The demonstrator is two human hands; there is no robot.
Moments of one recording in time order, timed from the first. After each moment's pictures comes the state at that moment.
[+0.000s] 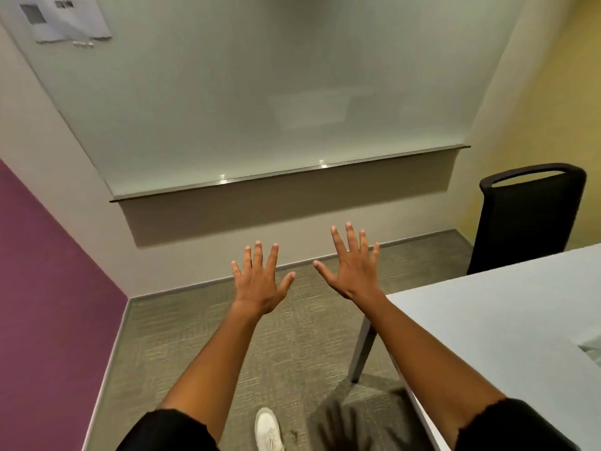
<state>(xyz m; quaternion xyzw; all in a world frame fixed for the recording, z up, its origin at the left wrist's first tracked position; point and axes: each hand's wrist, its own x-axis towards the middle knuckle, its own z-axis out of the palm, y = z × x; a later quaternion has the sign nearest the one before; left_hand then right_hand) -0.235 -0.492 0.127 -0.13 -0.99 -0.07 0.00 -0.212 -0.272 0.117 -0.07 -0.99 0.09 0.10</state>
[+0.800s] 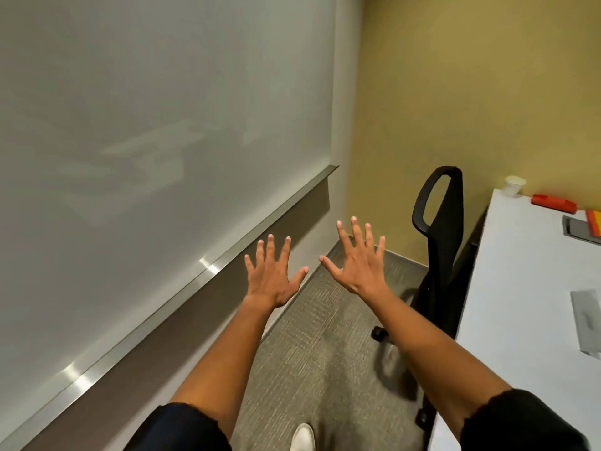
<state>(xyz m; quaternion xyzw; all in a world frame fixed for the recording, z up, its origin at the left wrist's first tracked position) -0.710 -0.151 0.153 -0.49 -0.87 -0.07 -0.03 -0.562 -0.004 0.127 -0.43 -0.89 0.04 0.14</state>
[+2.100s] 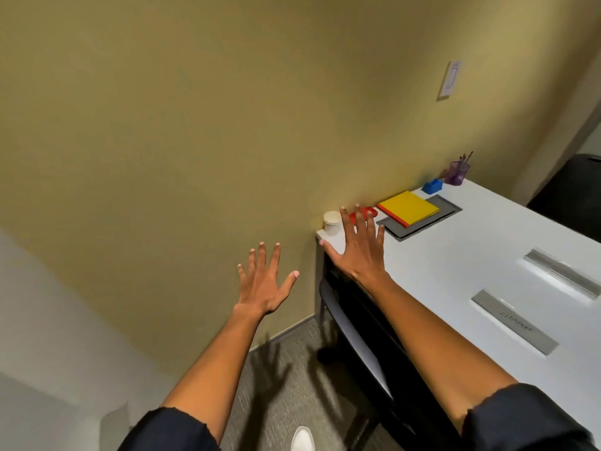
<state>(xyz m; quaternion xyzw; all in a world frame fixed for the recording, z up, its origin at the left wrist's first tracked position) -0.734 0.667 0.141 -0.86 -0.49 -0.08 -0.11 -0.515 0.601 0.163 -0.84 -0.51 -0.05 0.19</state>
